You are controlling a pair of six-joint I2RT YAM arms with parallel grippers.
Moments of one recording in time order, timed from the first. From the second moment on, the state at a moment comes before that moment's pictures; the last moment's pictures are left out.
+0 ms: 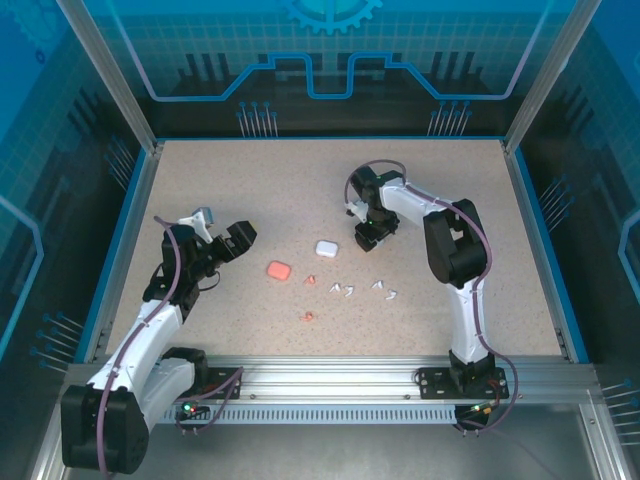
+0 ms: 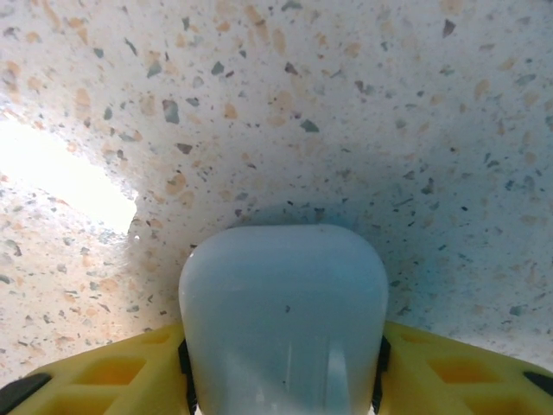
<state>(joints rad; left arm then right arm) -0.03 0.90 0.47 -0.01 0.38 -0.72 0.43 2.17 1.66 -1.02 0.05 -0.23</state>
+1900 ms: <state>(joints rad) -0.60 1.43 0.99 0.06 0.79 -0.67 0.62 1.04 0.88 -0.42 -0.13 -0.47</state>
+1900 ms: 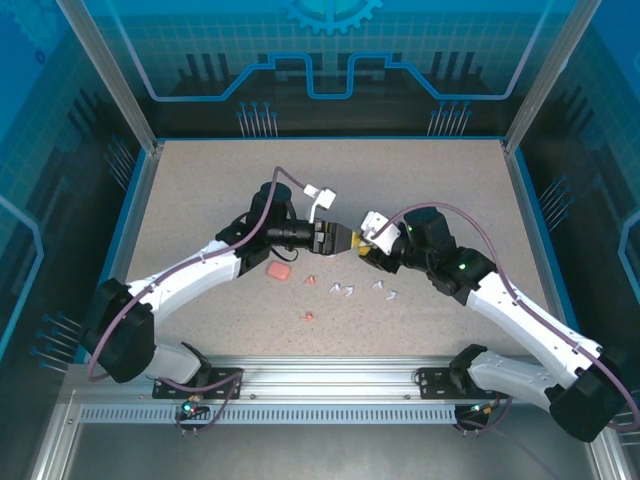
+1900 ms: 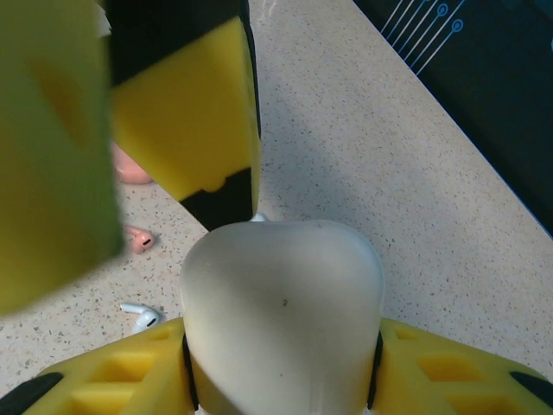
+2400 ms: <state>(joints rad) -0.63 1.50 1.05 0.00 0.77 -0.63 0.63 1.05 0.89 -0.43 -0.13 -0.48</state>
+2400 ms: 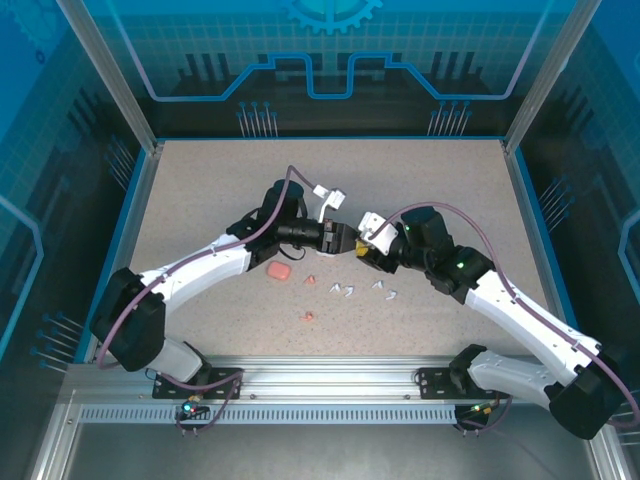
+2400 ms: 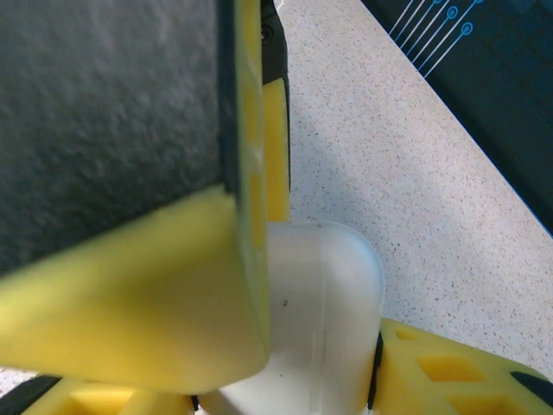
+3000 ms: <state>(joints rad) -0.63 1.53 1.07 -0.04 0.73 -0.60 0.63 1.09 0.91 -0.45 -0.11 -0.48</state>
